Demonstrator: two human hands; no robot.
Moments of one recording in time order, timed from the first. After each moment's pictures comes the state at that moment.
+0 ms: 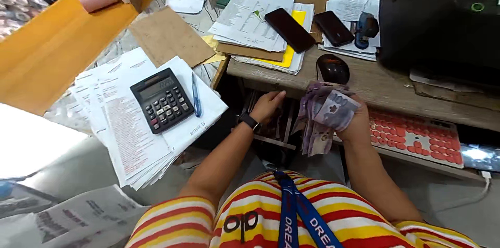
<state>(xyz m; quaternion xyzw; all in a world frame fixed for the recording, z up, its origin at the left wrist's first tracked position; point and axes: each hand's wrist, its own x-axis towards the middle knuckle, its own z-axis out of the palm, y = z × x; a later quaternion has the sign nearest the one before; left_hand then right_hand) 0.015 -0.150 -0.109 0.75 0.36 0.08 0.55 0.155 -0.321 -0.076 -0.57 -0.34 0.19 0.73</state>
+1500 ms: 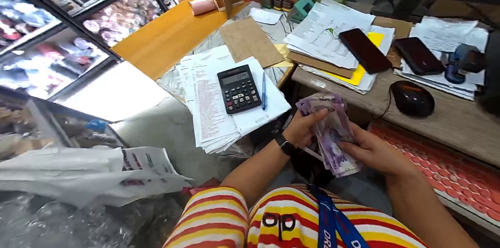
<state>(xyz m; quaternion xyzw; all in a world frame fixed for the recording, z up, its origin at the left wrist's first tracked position) -0.057 -0.193 -0.058 0.38 0.18 0.38 0.82 0.111 -0.292 -0.050 -0.50 -0.65 0.43 0.39</state>
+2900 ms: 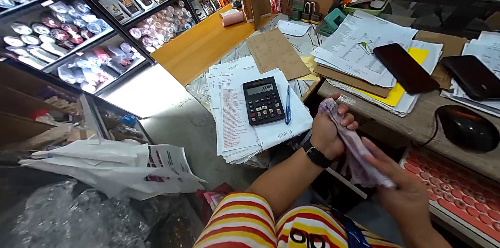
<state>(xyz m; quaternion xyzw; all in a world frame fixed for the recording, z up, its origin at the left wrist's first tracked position) -0.033 -0.170 -0.028 0.10 0.18 0.47 0.85 0.069 -0.294 -0.089 -0.42 -0.61 0.24 0.63</state>
